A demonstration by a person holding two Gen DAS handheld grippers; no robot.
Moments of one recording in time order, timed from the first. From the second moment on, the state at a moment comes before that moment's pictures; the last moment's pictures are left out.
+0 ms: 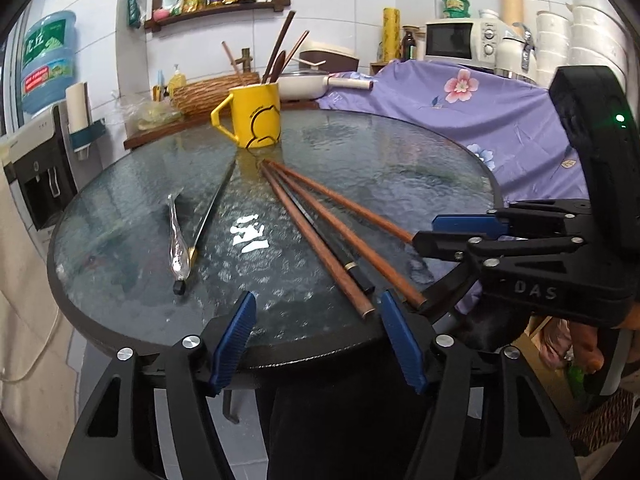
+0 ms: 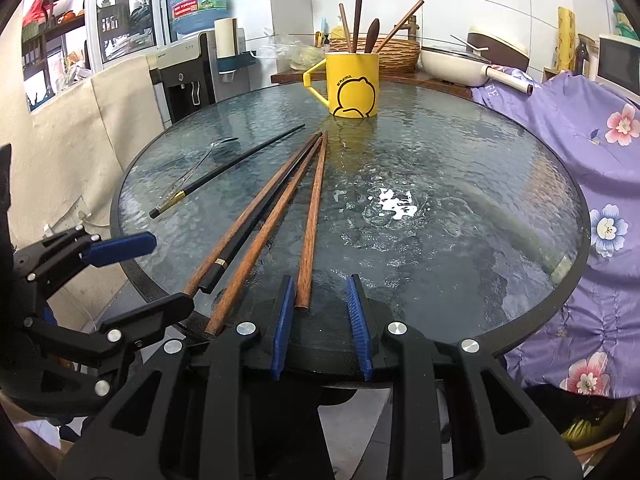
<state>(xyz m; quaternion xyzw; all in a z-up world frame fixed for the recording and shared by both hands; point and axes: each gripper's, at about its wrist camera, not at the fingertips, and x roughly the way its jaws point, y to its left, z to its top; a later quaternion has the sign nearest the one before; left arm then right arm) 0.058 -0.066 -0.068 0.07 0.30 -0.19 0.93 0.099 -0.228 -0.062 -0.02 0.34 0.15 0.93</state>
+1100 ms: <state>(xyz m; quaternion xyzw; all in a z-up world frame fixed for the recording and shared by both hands) 0.062 -0.073 -0.071 0.06 0.28 -0.16 0.94 0.090 -0.221 -0.070 -0.03 0.29 0.13 0.95</state>
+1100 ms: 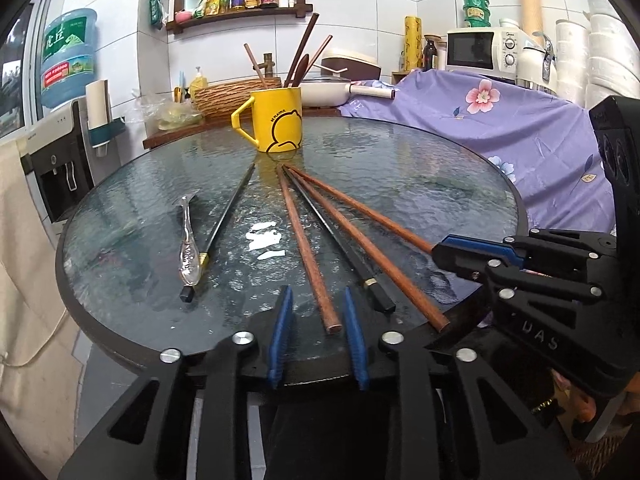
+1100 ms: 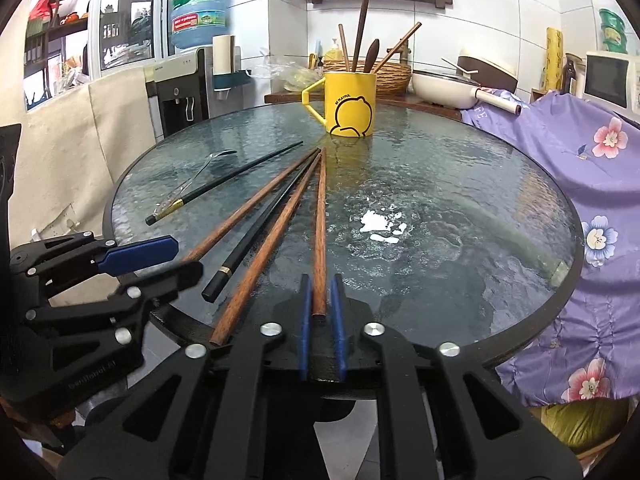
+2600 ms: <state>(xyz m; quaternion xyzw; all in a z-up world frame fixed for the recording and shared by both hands) 0.053 -0.028 -0.046 0.00 0.26 -0.12 0.96 0.082 -0.216 -0.057 -0.05 0.28 0.14 0.95</state>
